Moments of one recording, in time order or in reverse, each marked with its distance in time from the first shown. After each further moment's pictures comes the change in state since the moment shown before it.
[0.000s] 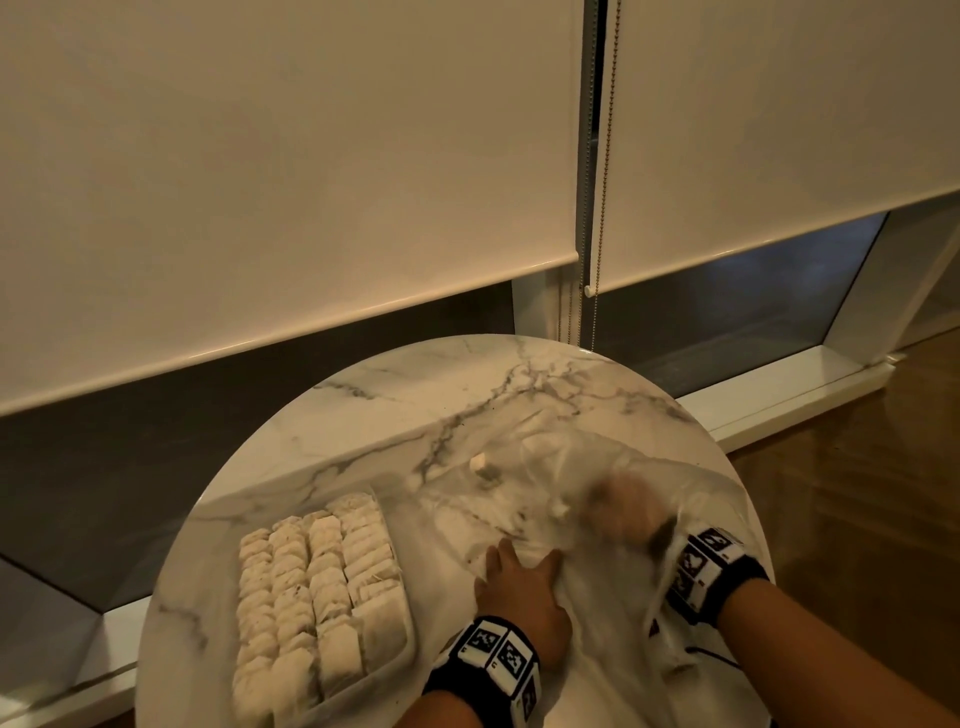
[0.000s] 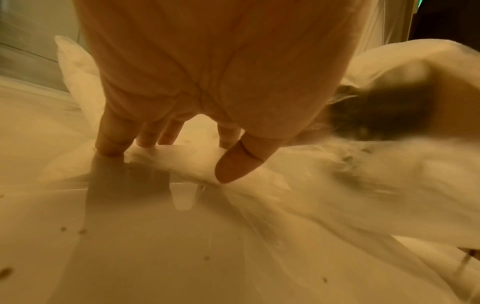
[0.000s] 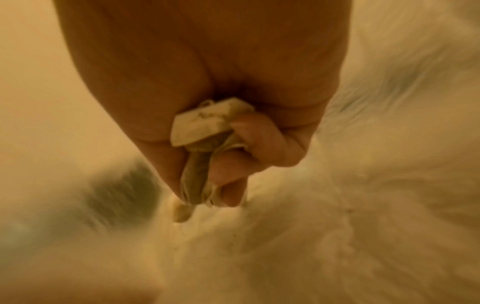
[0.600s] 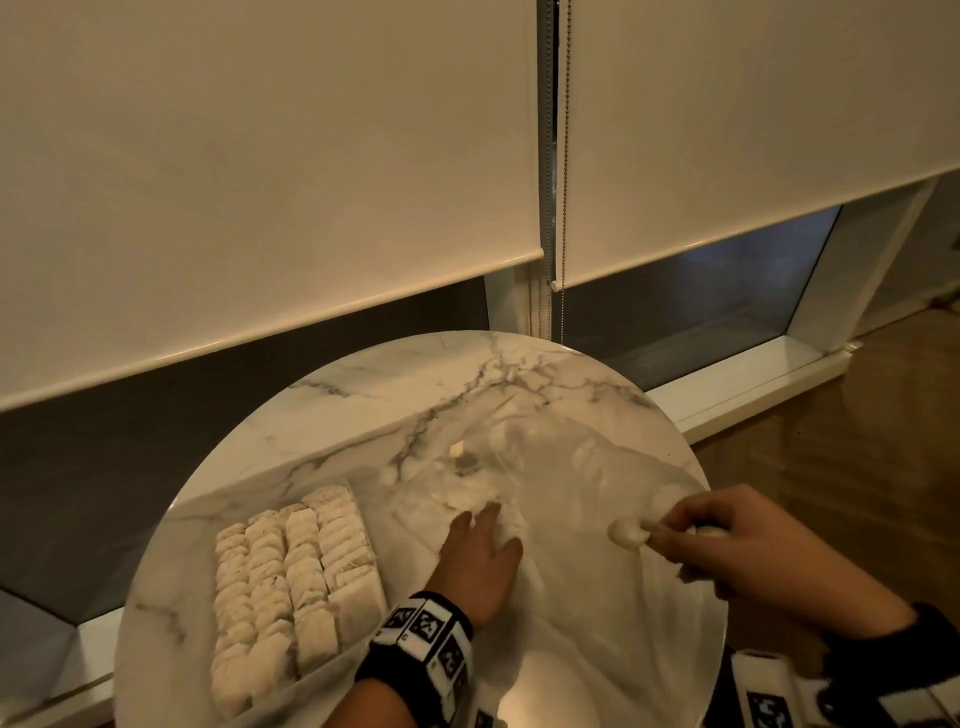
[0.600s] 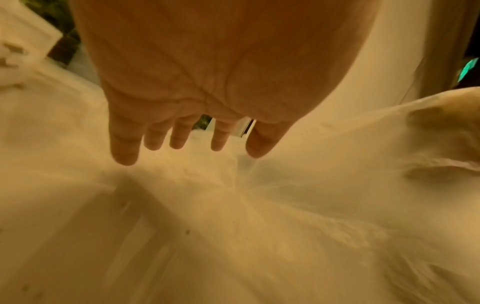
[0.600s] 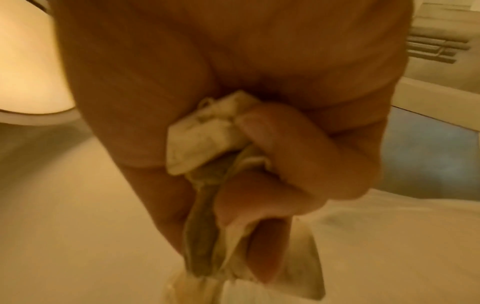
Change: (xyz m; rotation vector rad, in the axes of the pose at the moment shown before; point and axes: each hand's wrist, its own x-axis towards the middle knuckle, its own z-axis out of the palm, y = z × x) left_hand -0.012 -0.014 -0.016 -0.419 0.197 0.051; right_hand -0.186 0.006 -0.090 0.722 0.033 0.131
